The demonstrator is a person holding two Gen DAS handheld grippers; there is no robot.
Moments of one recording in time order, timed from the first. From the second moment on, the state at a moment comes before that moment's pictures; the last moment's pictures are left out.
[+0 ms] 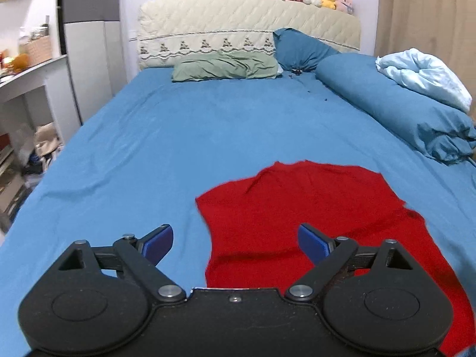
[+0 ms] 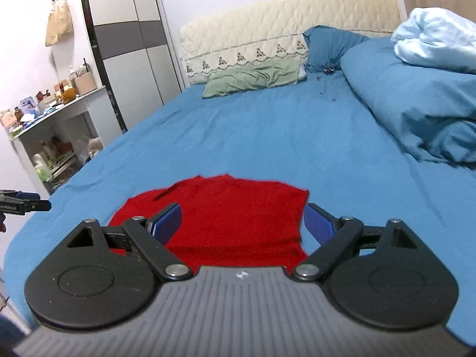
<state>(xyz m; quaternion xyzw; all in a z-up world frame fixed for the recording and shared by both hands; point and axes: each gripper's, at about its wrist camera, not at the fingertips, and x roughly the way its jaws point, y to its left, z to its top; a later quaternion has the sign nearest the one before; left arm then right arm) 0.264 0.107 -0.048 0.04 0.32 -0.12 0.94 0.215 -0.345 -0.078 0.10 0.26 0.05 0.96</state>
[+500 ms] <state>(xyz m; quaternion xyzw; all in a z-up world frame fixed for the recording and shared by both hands) 0.103 0.122 -0.130 -0.04 0.40 -0.11 0.91 0.041 -0.328 -0.152 0.12 0.37 0.02 0.92</state>
